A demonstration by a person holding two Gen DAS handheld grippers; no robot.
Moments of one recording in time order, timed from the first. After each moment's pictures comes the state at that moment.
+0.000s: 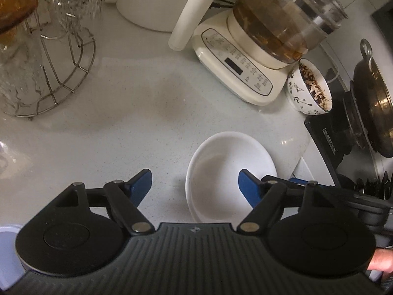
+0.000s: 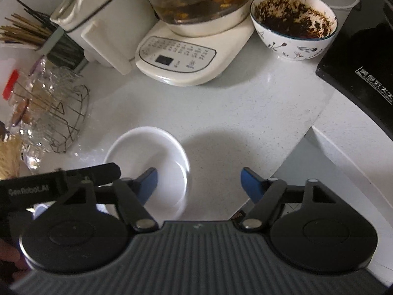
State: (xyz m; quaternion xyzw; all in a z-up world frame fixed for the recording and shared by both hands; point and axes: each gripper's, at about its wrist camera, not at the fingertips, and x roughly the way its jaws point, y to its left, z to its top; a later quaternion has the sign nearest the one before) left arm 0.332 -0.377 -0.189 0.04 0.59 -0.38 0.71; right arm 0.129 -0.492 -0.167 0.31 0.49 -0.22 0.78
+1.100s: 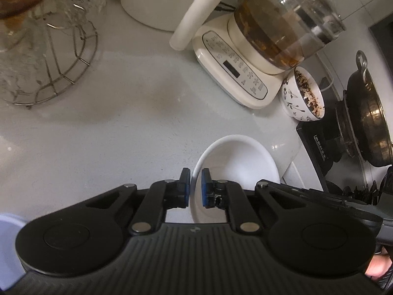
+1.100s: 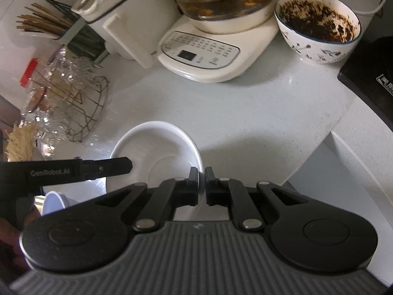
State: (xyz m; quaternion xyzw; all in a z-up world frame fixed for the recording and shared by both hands) left arm 0.333 -0.363 -0.182 0.01 0.59 -0.38 0.71; right arm 0.129 -0.486 -0.158 0.31 0.48 -0.17 0.80
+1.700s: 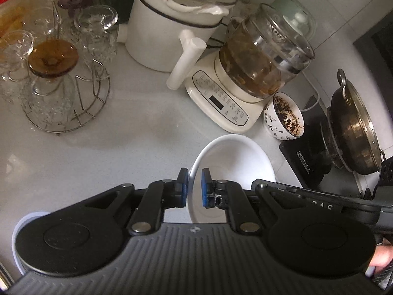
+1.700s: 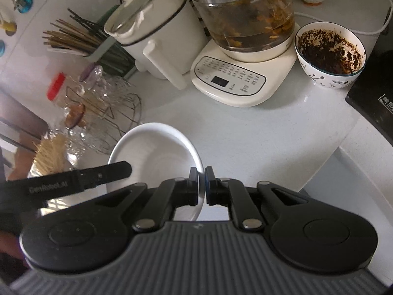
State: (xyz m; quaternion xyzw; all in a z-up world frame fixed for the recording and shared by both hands) left arm 0.324 -0.333 -0.114 0.00 0.55 -0.39 0.74; right arm 0.136 -0.473 -0.106 0.33 0.46 -0.15 0.81
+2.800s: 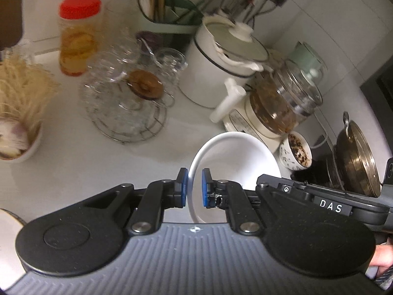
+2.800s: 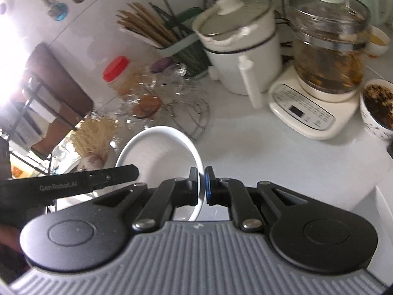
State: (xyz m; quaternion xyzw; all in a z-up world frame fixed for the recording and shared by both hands) left arm 0.322 -0.223 -0.069 -0.06 0.49 -0.33 0.80; right arm 0.173 -0.398 -0.057 0.25 0.43 -0.05 0.87
